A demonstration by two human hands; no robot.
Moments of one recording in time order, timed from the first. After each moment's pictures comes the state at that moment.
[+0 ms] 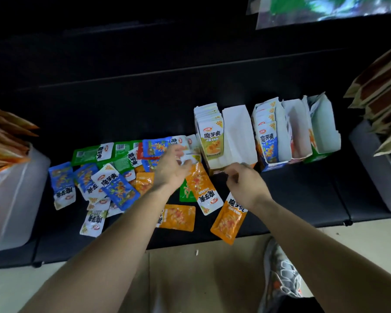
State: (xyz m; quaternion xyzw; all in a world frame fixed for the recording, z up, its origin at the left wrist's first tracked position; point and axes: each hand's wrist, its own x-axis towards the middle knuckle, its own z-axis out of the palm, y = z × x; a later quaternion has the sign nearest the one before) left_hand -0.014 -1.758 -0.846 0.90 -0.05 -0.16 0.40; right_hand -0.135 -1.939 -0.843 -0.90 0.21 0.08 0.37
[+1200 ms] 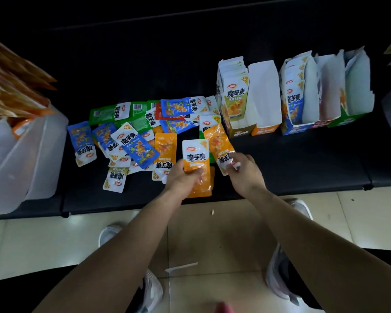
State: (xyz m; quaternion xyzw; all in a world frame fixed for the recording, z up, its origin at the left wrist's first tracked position) left_hand -0.111 -1.681 -0.882 0.81 0.11 -0.31 0.49; right_hand -0.173 -1.858 -0.887 -0.86 0.28 0.11 0.41
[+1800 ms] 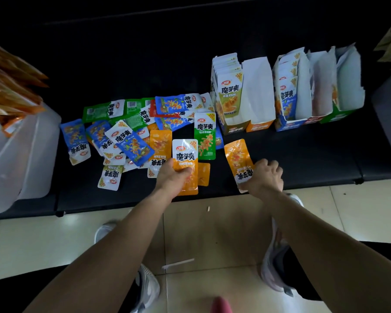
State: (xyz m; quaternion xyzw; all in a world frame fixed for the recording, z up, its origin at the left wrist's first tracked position) left_hand -0.111 -1.670 -0.879 0.84 0.10 -0.29 0.46; right_hand -0.196 -1.893 -0.896 -0.86 0.41 0.23 0.22
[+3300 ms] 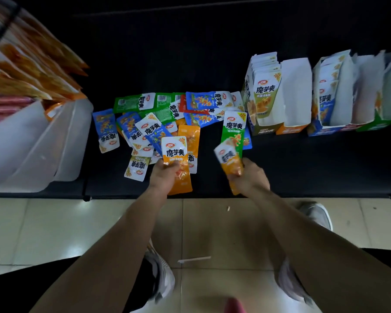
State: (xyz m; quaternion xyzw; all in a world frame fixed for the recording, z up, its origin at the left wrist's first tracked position) left_hand -0.090 -1.592 -0.893 0.76 0.27 -0.26 0.54; right_hand -0.158 -1.810 -0.893 -0.86 0.33 0.20 0.34
